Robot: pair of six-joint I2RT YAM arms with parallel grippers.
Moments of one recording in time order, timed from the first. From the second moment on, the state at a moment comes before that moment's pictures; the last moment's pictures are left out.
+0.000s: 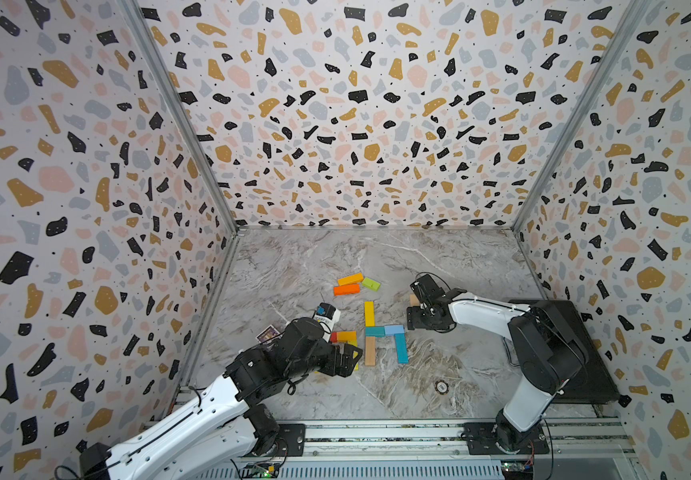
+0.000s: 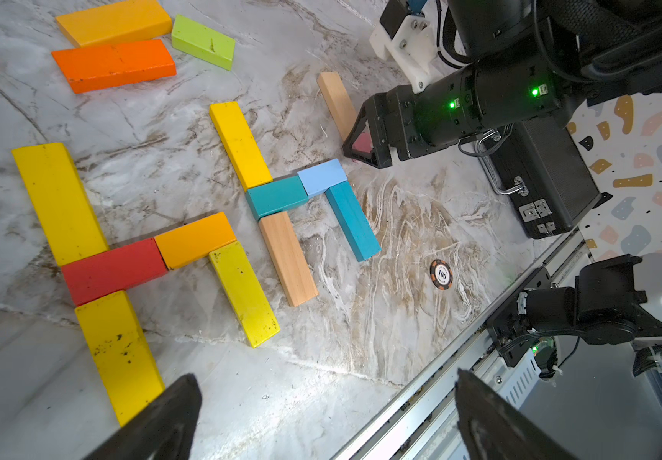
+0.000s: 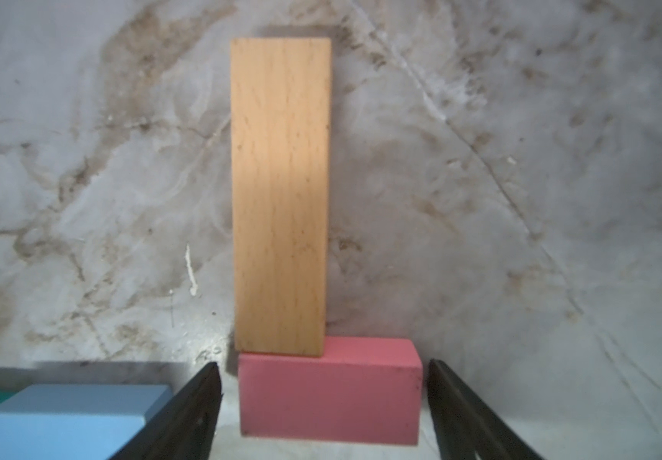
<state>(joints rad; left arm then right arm) -0.84 0.76 0.70 -0.64 0.07 -0.56 0.58 1.73 1.01 -0.50 0.09 0.53</state>
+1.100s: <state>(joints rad) -0.80 0.78 0.70 -0.62 0.07 -0.60 0.63 2.25 1.82 -0.63 -0.02 0.25</state>
